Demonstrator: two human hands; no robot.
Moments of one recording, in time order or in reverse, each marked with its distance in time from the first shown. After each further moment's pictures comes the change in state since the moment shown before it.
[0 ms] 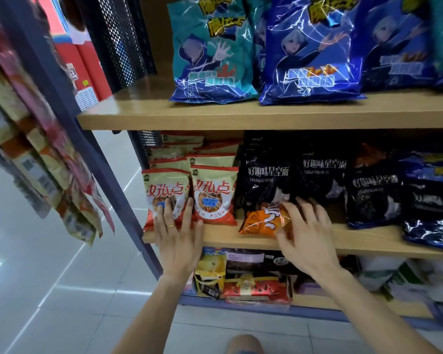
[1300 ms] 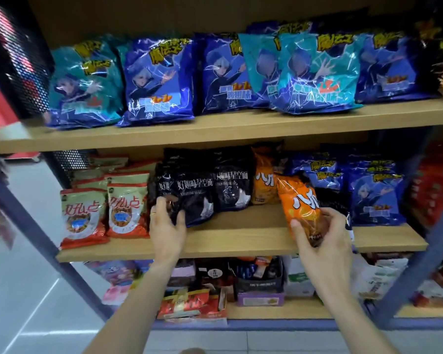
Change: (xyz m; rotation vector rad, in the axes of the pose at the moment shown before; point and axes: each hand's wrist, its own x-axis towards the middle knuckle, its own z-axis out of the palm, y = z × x) left_hand 0.009 0.228 0.003 -0.634 0.079 -0.155; right_hand -0.065 0.204 -0.109 0.525 0.380 0.434
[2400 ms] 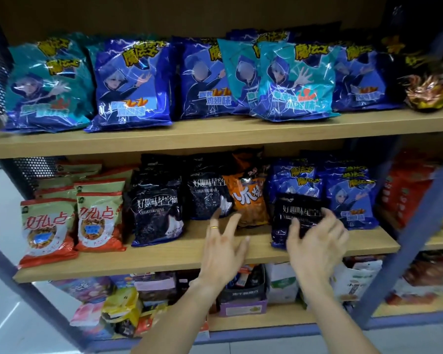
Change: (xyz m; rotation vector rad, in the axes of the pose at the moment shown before) left_hand -0.071 0.088 0.080 0.149 -0.542 0.248; right_hand 0.033 0.019 0.022 -0.442 0.245 0.097
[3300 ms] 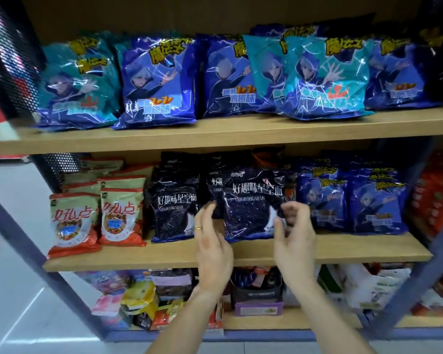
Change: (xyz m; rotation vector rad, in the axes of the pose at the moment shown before) left_hand -0.013 -0.023 -0.025 -0.335 0.524 -0.056; right_hand -0.031 -0.057 -0.001 0.698 -0.276 -0.209
